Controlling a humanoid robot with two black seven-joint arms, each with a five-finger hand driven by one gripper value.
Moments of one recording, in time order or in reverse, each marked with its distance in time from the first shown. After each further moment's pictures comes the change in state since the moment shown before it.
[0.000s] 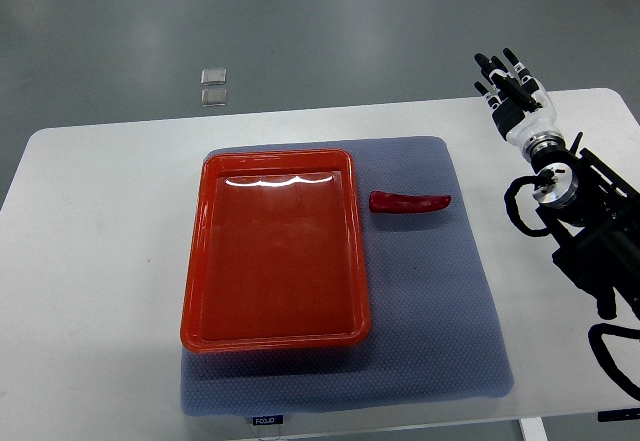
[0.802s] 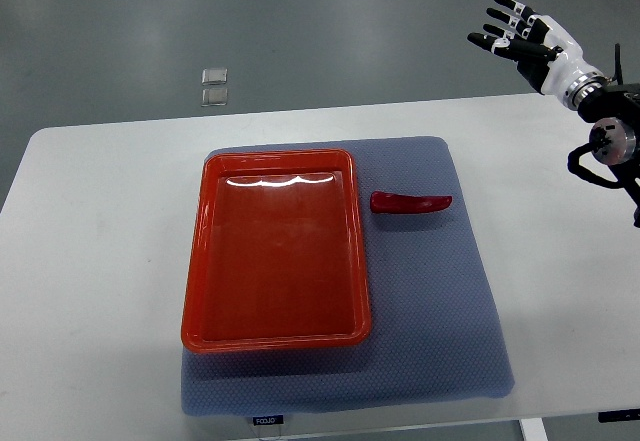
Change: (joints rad) left arm 0.000 0.000 0.000 0.000 0.000 0.000 0.000; right arm 0.216 -0.288 -0.544 0.013 -0.091 0.156 -0.005
